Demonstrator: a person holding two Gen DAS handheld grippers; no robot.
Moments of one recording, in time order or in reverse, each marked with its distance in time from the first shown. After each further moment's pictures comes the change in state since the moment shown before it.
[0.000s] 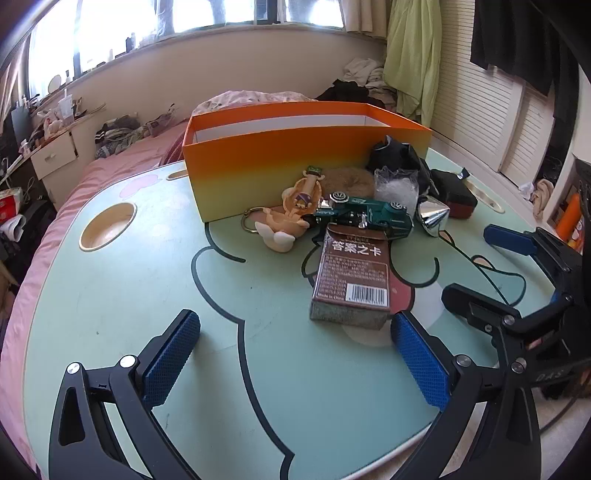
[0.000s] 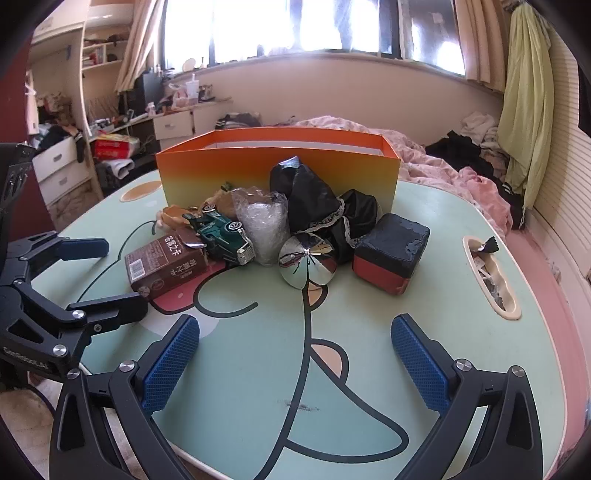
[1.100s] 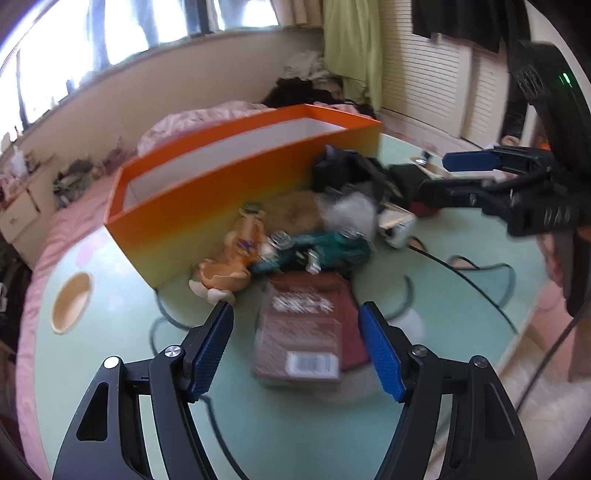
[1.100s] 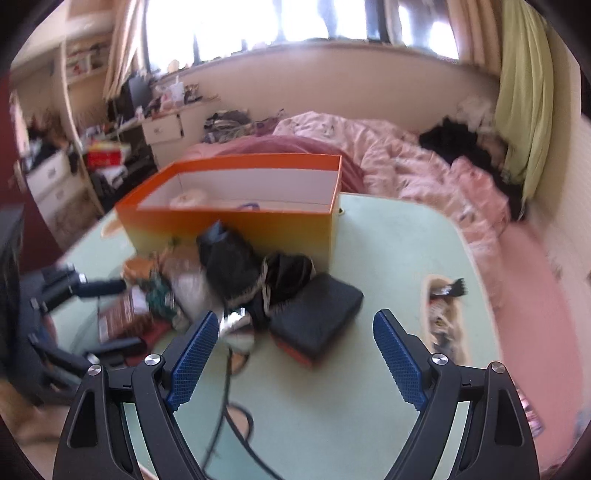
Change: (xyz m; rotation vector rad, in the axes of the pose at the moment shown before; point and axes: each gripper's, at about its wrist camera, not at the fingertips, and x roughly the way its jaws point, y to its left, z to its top) left arm 0.018 -0.025 0.035 0.220 -0.008 -0.069; right arm 0.008 -0.074 0.060 0.100 0.070 0.049
